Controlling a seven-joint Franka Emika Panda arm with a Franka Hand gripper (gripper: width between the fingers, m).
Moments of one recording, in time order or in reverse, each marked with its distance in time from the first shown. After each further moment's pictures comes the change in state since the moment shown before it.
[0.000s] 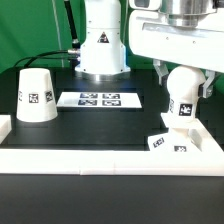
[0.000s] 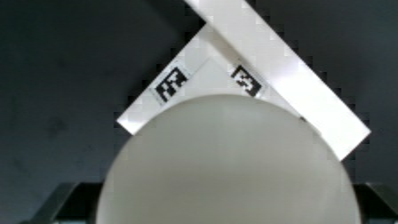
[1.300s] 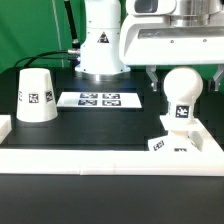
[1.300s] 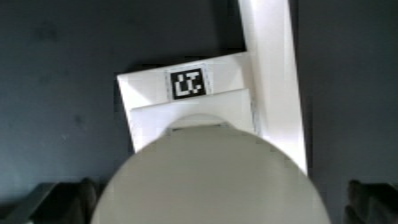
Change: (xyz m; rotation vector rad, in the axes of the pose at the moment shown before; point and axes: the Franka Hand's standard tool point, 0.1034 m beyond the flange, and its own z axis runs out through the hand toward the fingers) arm -0.003 0.001 0.000 -0.007 -0.015 -0.822
